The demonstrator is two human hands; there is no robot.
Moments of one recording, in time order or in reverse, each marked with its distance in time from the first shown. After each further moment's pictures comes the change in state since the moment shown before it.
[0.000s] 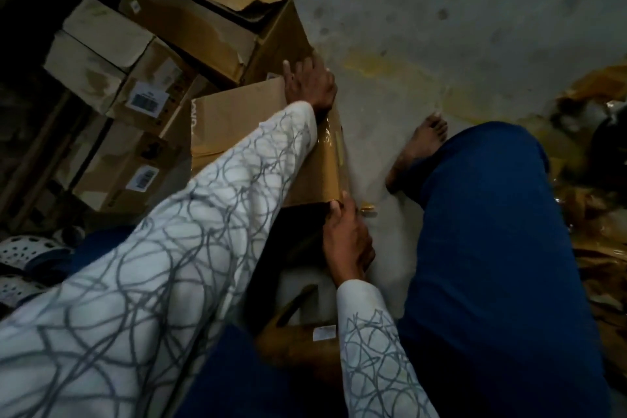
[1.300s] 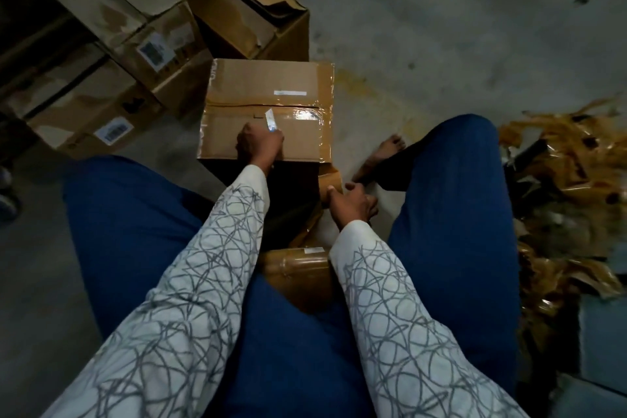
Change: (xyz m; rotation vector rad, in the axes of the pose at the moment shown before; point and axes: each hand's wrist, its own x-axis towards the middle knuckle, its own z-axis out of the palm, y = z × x) left_hand -0.226 -0.081 -0.008 -0.919 0.125 -0.775; right_hand -0.055 0.015 -0.031 0.083 0.049 0.096
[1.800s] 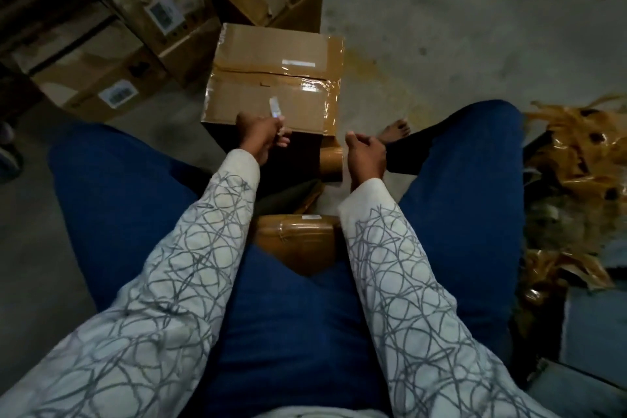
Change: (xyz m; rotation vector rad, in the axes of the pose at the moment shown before) left_hand -0.036 -0.030 -0.018 -0.511 -0.442 -0.173; right_hand 0.004 -0.023 -0.023 0.311 0.003 -0.128
